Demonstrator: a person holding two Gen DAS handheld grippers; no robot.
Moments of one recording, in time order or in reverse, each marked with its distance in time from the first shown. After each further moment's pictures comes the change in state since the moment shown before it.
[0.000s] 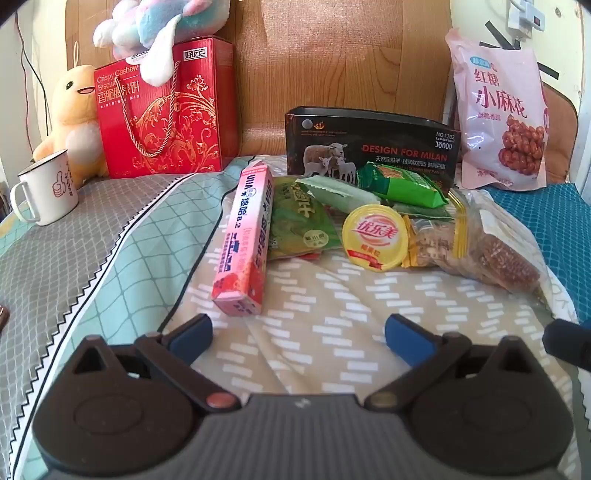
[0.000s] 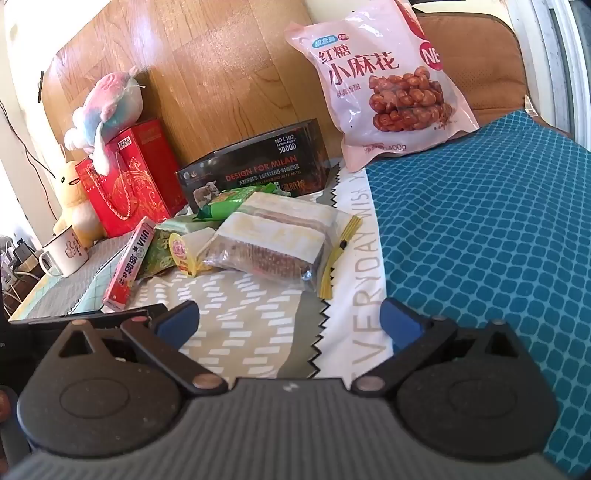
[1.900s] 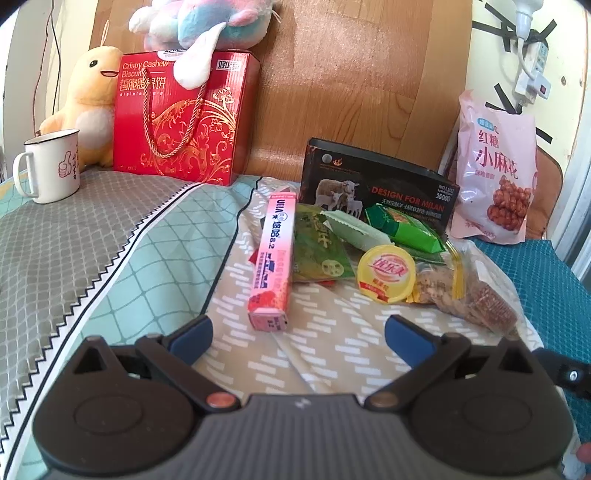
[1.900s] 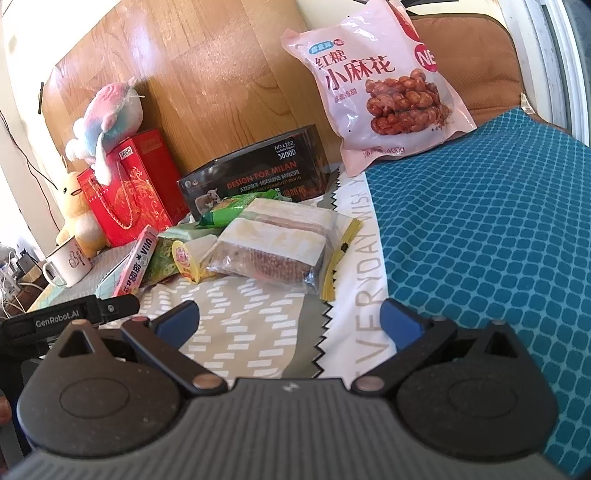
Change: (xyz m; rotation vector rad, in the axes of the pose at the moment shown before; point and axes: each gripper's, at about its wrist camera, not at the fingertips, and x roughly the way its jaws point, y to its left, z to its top) left arm -0.018 0.039 -0.006 -0.131 -0.095 -0.113; right arm -0.005 -0.005 -0.002 0.029 -0.023 0.012
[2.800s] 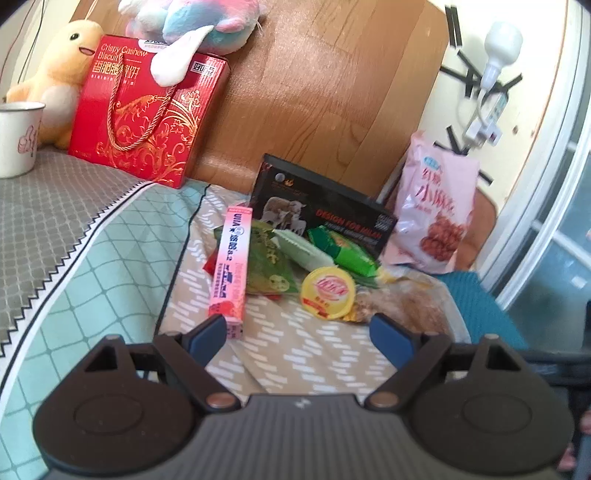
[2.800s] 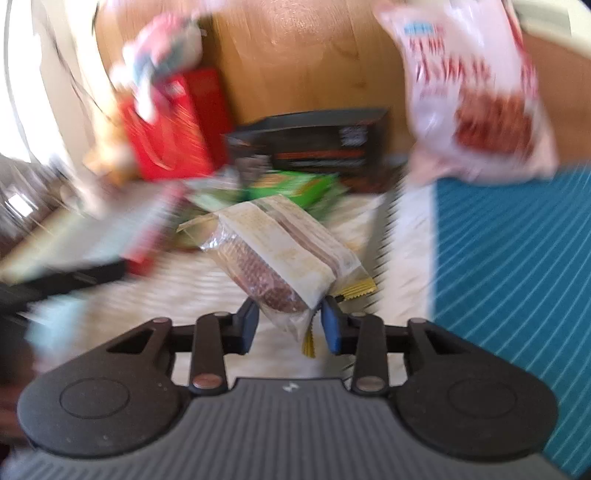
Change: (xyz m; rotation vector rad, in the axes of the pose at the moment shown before) left arm -0.015 0.028 0.001 -0.116 -0.045 -0.296; right arm 0.025 0.008 0.040 -0.087 0.248 0.266
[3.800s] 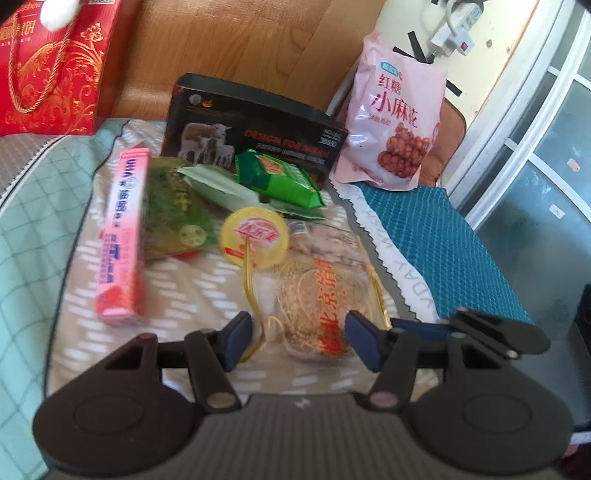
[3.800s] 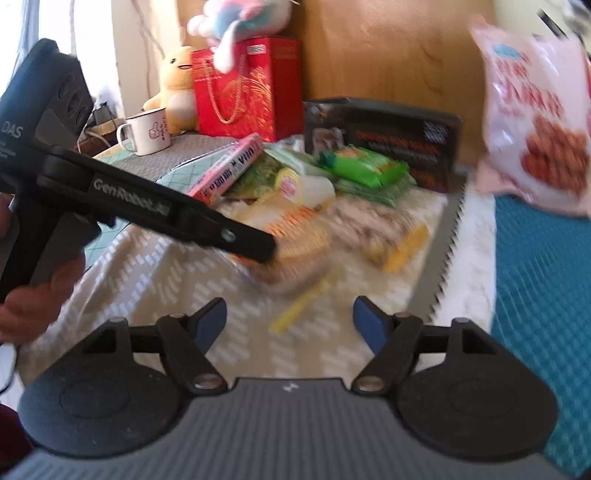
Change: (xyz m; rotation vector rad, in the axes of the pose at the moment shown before) left arm 0.060 -0.039 0.015 0.105 0.330 -0.107; right arm 0.043 0.044 -0.034 -0.437 0.034 -0.119
